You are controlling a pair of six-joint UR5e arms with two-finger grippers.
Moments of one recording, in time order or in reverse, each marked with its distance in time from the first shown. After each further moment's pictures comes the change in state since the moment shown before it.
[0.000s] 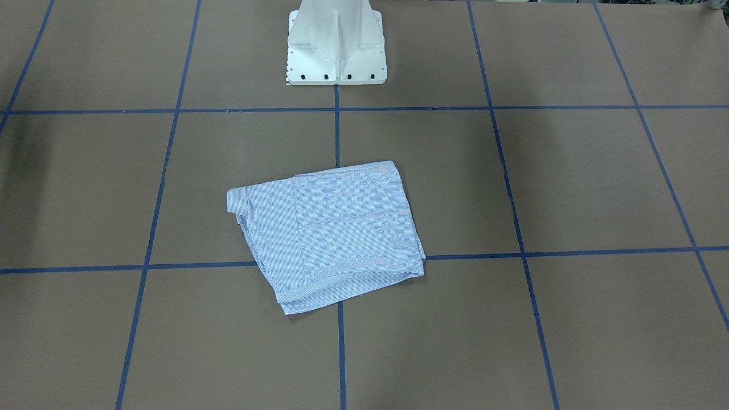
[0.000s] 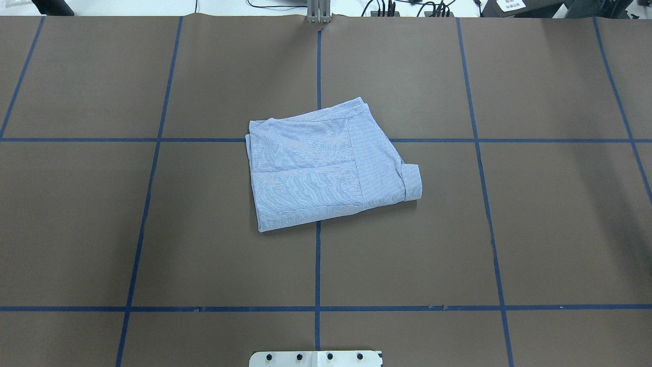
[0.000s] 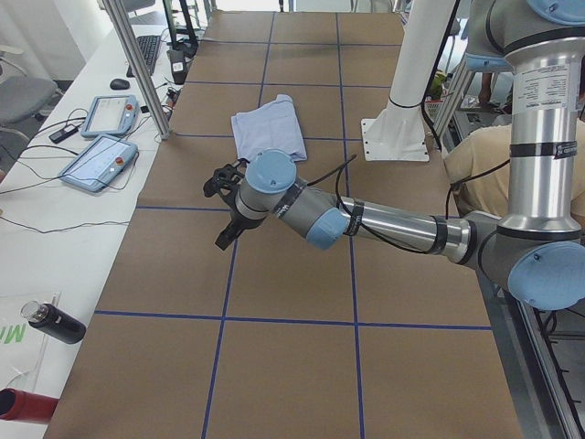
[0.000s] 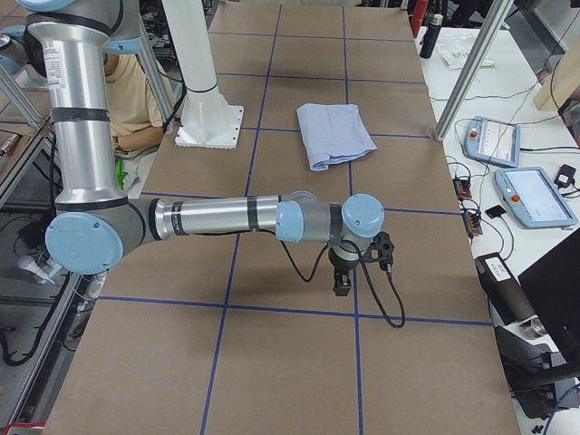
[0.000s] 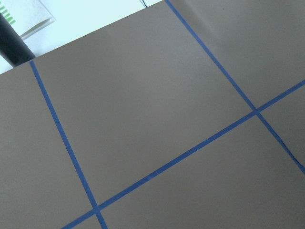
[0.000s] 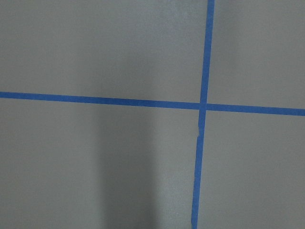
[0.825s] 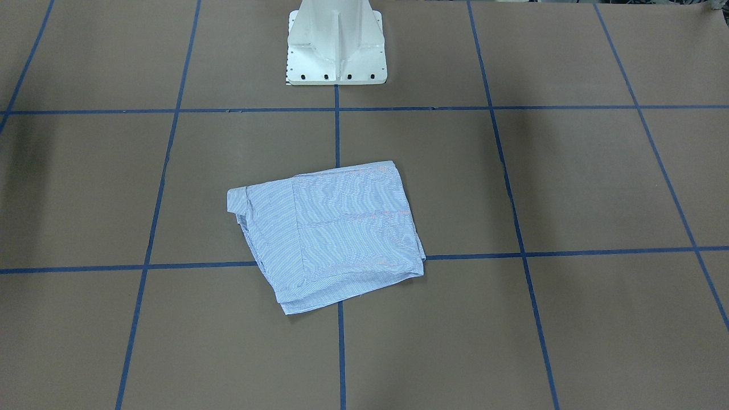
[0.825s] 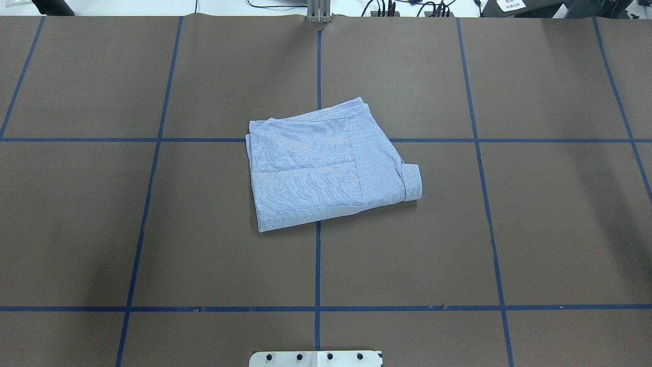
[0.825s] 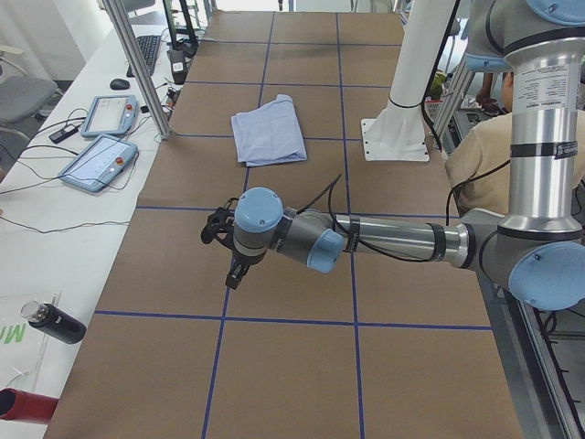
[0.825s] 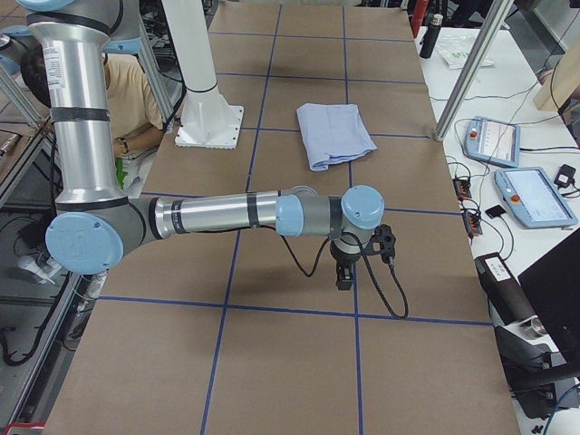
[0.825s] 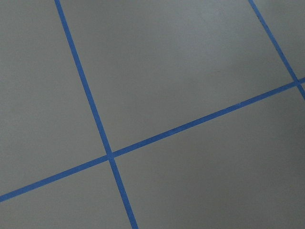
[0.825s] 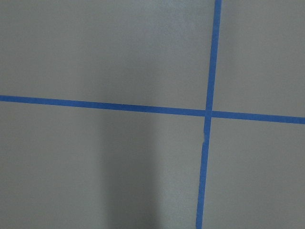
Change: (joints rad) left arm 0.008 0.006 0.117 0.134 0.002 0.004; right arm 0.001 0.004 0.032 0.000 0.001 0.008
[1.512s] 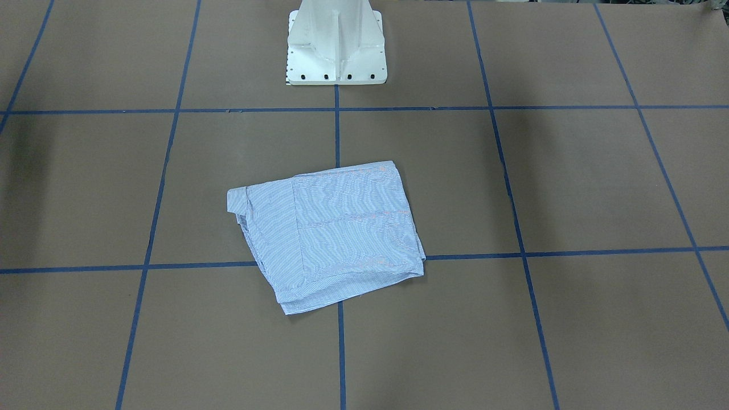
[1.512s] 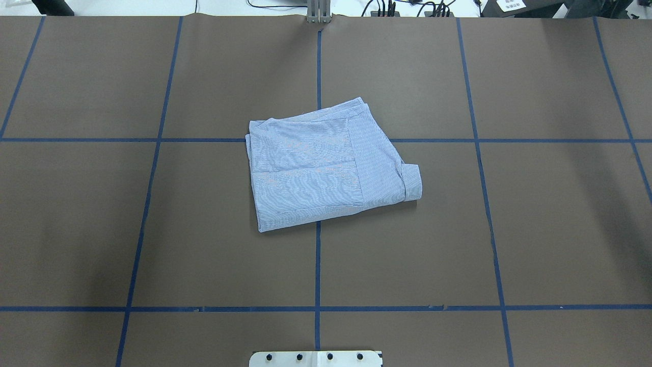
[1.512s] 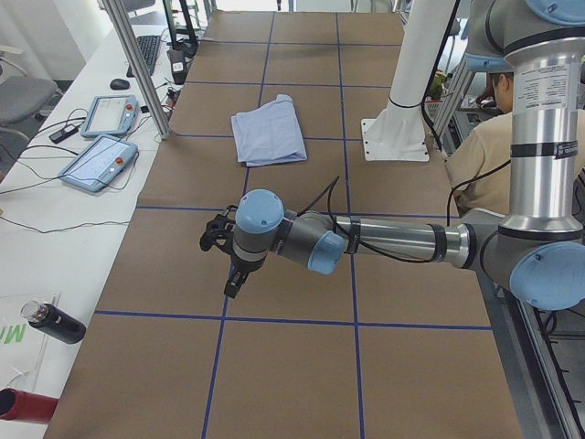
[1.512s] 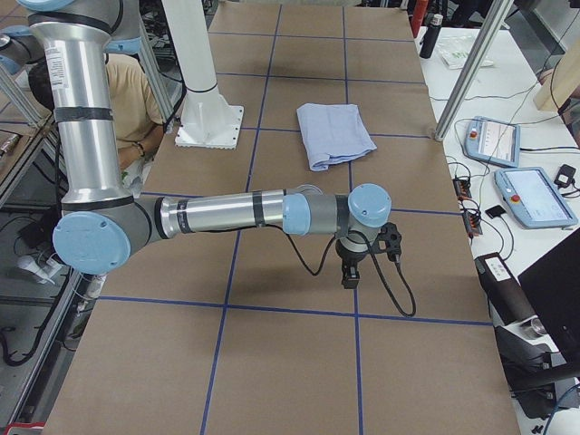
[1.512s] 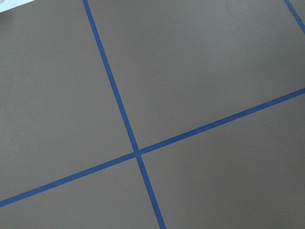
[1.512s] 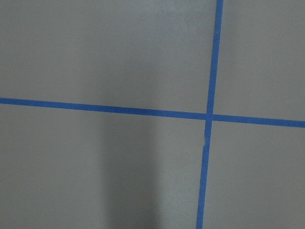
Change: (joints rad) left arm 0.002 0.009 0.015 0.002 0.051 -0.008; right arm 0.000 0.003 -0.008 0.000 -0.001 -0.001
